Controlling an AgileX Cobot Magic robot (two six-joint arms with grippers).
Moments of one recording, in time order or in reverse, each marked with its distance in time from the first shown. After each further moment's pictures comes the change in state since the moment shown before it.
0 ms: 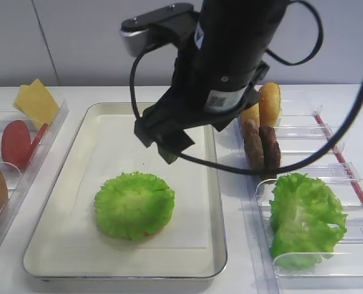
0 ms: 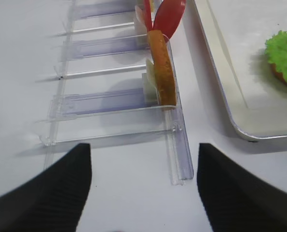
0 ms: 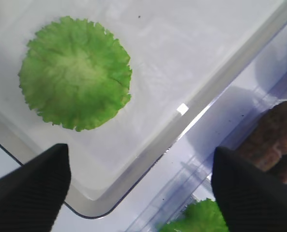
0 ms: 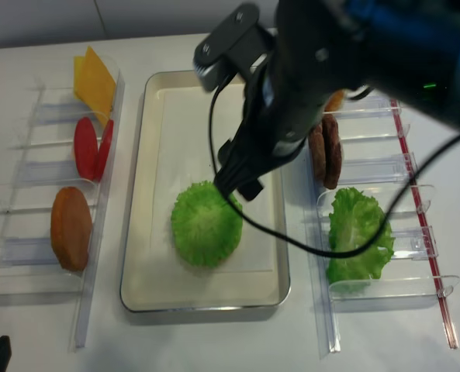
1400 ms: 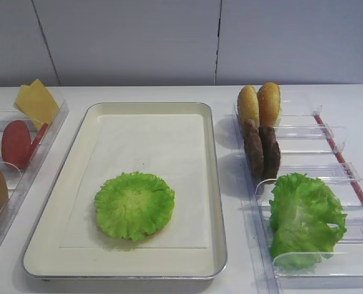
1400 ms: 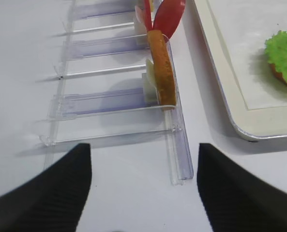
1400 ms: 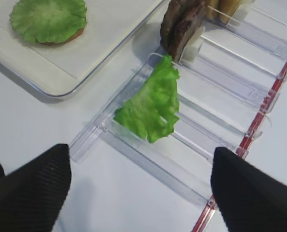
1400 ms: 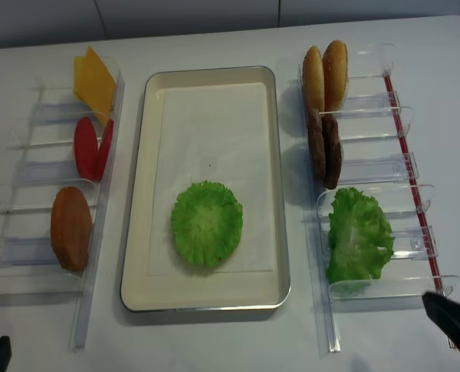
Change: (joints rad) left arm 0.000 0.000 0.000 0.000 0.000 0.000; right arm 0.000 -1.213 0.839 -0.121 -0.051 0.124
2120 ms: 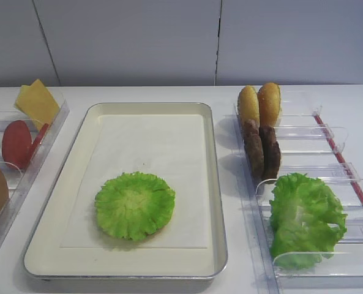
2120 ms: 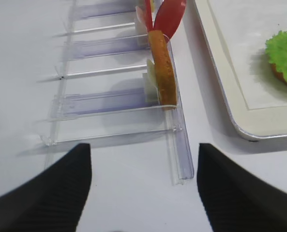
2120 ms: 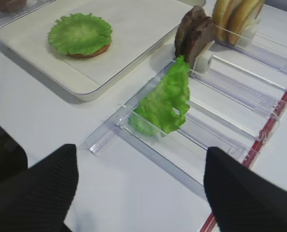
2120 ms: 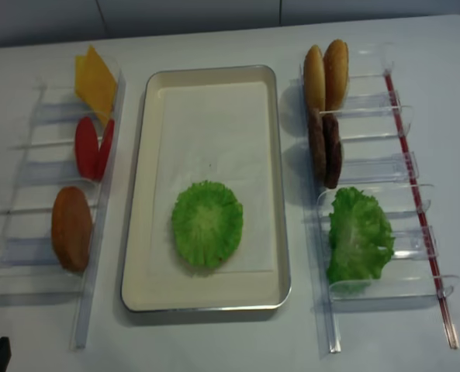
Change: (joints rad) left arm -0.004 0.000 0.000 0.000 0.000 0.000; right arm 0.000 -0.381 0.082 0.077 0.086 -0.099
